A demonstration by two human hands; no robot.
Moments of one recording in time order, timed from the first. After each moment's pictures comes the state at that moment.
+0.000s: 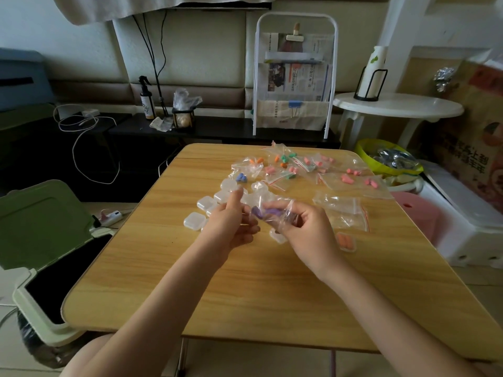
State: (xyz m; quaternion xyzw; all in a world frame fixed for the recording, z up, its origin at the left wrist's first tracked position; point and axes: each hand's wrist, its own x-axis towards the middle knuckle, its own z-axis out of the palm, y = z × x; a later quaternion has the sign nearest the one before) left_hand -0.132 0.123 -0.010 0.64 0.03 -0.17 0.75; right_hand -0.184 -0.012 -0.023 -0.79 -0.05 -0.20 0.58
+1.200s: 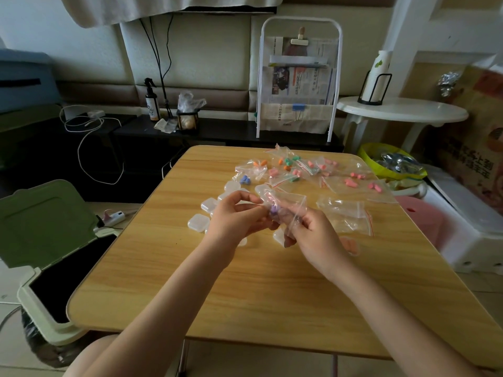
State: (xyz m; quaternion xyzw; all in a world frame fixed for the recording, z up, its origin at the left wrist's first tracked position) left_hand -0.136 0.126 -0.006 0.61 -0.09 -0.12 0.78; right_hand -0.181 -0.020 -0.024 -0.80 -0.05 -0.13 0.58
